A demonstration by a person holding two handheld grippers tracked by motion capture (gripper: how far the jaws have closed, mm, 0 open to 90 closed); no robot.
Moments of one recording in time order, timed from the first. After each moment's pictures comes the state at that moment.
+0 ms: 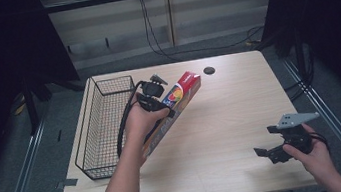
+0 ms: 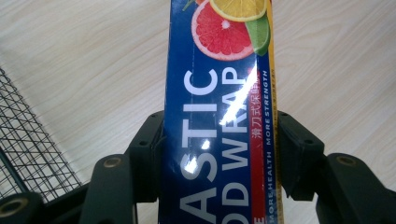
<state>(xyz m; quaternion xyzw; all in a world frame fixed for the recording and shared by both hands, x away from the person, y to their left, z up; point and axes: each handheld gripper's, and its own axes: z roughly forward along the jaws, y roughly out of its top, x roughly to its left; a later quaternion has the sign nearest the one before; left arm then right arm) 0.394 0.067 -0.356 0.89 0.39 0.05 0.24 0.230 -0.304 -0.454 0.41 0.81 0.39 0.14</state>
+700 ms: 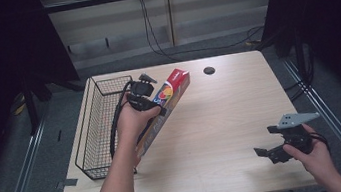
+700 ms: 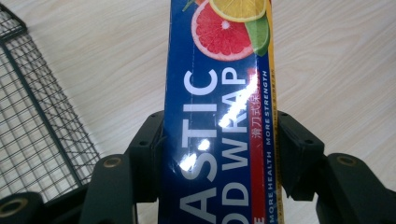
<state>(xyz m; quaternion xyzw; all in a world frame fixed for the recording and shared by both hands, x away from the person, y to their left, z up) 0.395 0.091 -0.350 0.86 0.43 0.07 0.25 0.230 -0.304 -0.454 0.41 0.81 0.39 0.14</state>
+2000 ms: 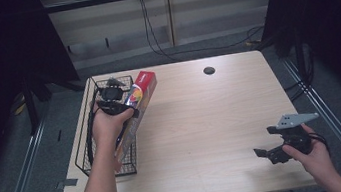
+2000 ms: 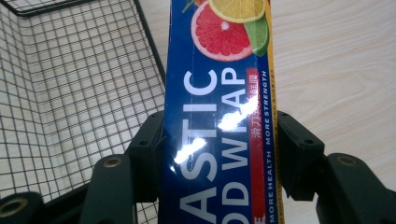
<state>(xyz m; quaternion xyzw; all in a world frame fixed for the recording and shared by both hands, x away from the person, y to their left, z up) 0.397 0.159 -0.349 0.82 0.52 0.10 0.23 0.230 -0.303 -0.456 0.41 0.81 0.39 0.13</state>
